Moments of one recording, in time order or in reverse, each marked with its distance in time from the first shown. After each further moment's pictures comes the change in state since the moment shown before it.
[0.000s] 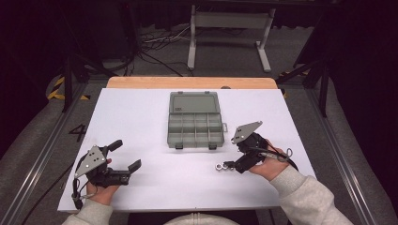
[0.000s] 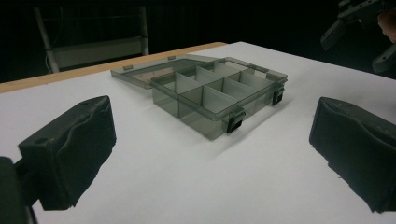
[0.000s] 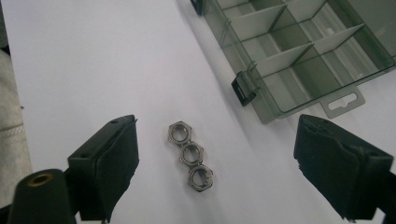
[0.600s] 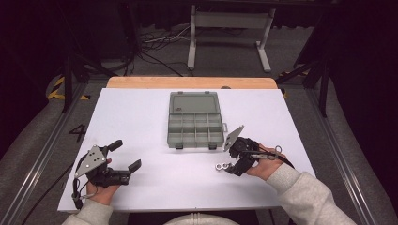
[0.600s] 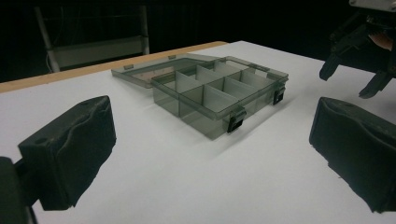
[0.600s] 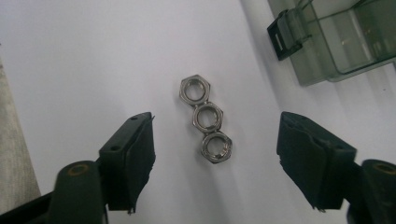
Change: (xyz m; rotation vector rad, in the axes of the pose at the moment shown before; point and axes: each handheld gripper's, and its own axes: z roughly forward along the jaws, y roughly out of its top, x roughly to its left) left arm 0.000 0.000 0.000 0.003 0.004 0.002; right arm 0.001 -0.001 0.032 0.262 0.079 -0.048
